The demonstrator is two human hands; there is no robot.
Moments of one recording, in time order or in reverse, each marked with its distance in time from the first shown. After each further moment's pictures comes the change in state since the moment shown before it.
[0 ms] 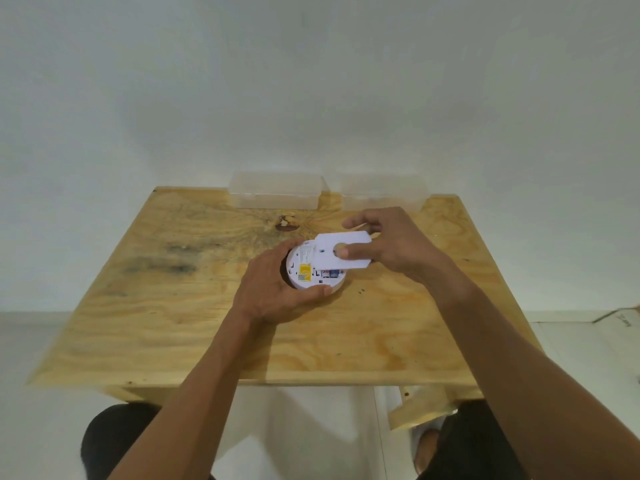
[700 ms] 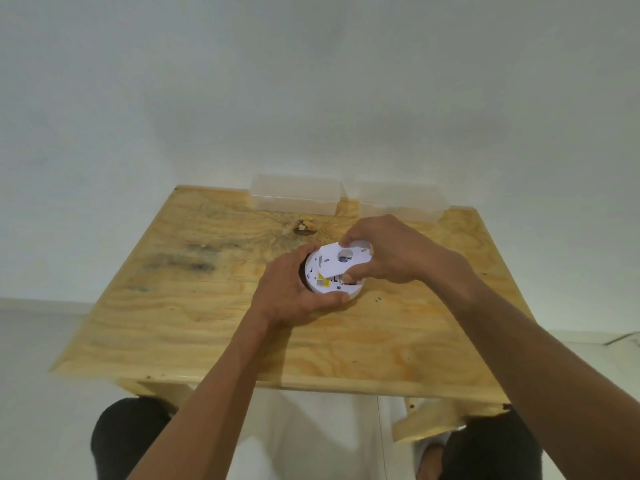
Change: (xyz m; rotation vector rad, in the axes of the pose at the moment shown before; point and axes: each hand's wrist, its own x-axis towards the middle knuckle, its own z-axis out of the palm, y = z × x) left_hand -0.001 -0.002 0.000 -0.085 0.008 -0.040; right_hand 0.014 -0.030 0.014 -0.791 -0.240 -0.256
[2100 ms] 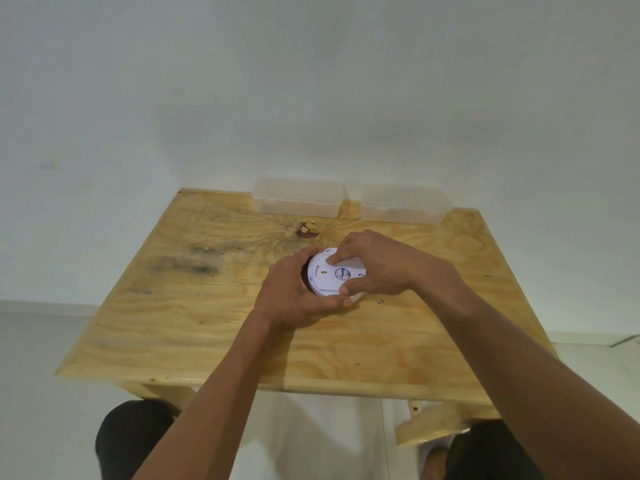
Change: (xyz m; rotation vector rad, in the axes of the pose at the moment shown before) left_hand 0.001 -0.002 -0.001 -0.056 -0.021 -0.008; right_hand 0.006 -0.009 0.013 -0.041 -0.180 -0.039
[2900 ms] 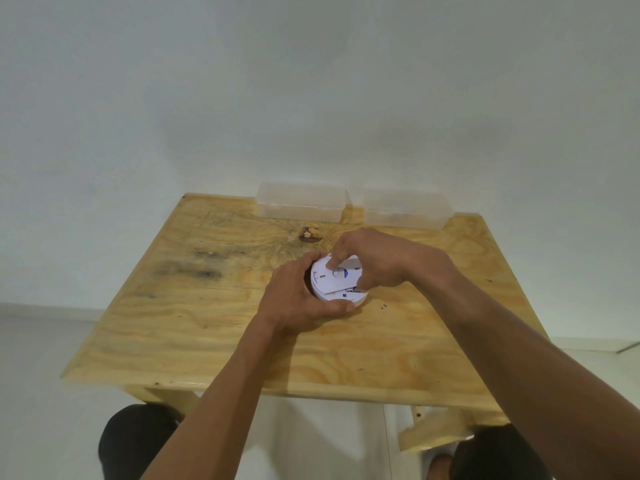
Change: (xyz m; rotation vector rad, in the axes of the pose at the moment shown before) left_hand 0.001 0.003 -0.001 0.023 -0.019 -0.025; right_hand 0.014 -0.005 -0.013 -0.011 -0.067 0.003
